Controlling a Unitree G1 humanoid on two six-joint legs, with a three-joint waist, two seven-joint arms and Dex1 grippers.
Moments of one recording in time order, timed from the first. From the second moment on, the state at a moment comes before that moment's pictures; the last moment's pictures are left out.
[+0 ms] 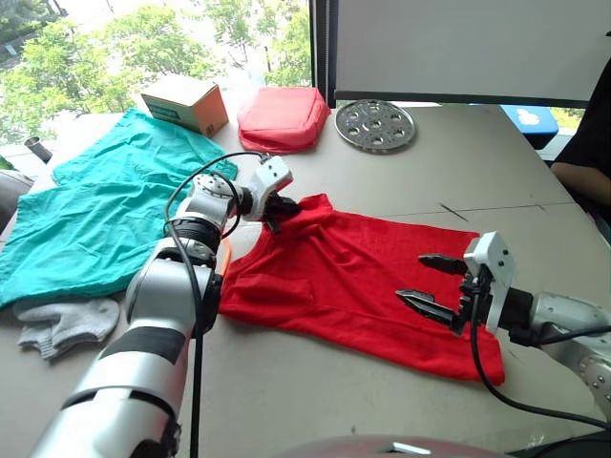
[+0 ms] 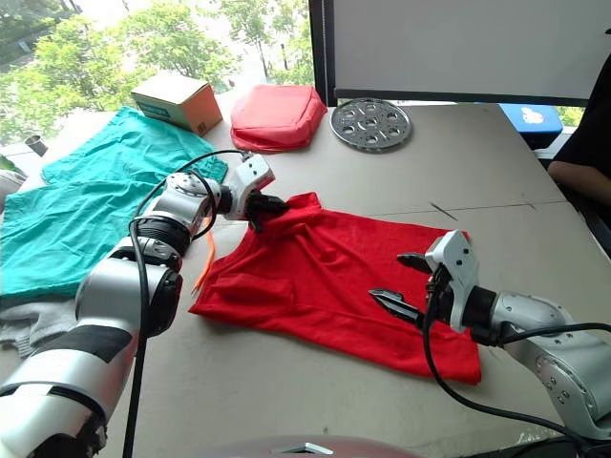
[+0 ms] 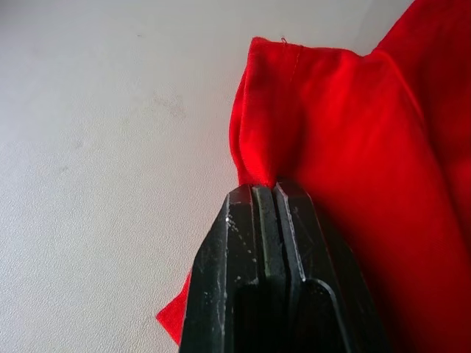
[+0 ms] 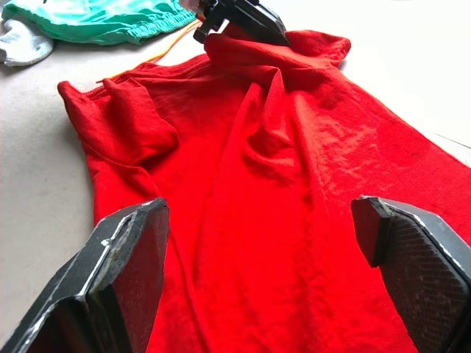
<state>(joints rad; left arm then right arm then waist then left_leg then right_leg) -1.12 0.47 -0.12 1.23 0.12 0.04 -1.05 0.02 -0.70 -0.10 -0.73 0.74 0.81 0.58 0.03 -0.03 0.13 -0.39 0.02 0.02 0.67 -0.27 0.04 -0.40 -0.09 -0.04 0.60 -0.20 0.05</state>
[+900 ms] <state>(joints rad) -0.92 0.51 -0.07 0.92 0.14 -0.42 -0.69 -0.01 -0.71 -0.10 -0.69 0.75 0.80 0.59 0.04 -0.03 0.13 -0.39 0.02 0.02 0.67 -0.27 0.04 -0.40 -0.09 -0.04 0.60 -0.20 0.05</state>
